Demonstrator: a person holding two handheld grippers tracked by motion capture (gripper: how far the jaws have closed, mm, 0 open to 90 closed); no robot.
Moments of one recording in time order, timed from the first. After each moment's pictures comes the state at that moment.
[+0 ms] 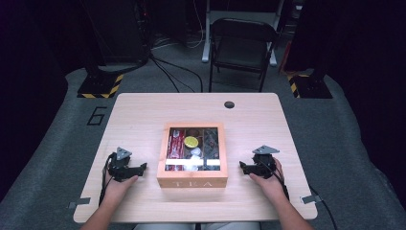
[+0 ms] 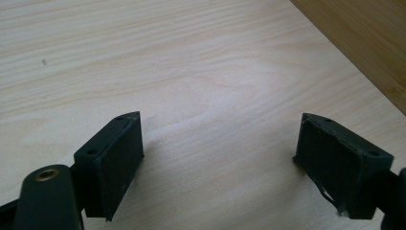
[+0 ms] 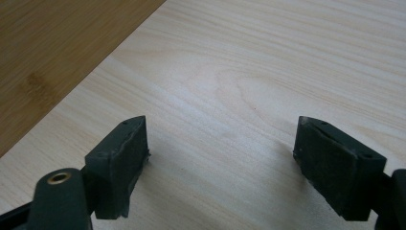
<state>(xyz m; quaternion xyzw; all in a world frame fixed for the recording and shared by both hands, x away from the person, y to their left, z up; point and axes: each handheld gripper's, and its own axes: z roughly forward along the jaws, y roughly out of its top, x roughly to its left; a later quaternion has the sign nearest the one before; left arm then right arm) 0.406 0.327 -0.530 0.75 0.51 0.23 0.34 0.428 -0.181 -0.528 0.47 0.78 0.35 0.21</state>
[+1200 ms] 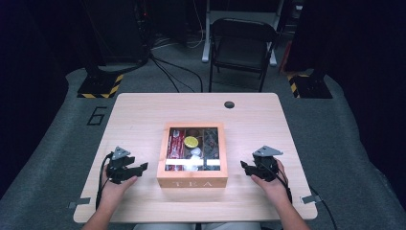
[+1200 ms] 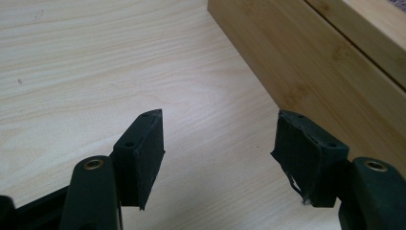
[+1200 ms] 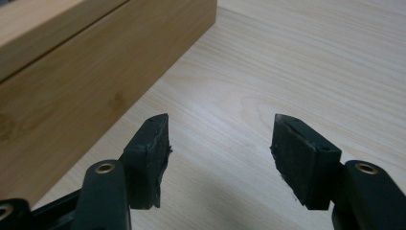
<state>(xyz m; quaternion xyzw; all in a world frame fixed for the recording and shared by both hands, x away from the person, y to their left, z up) 0.383 0.315 -0.489 0.75 0.50 0.18 0.38 0.402 -0.174 -0.491 0.43 0.79 0.37 0.22</state>
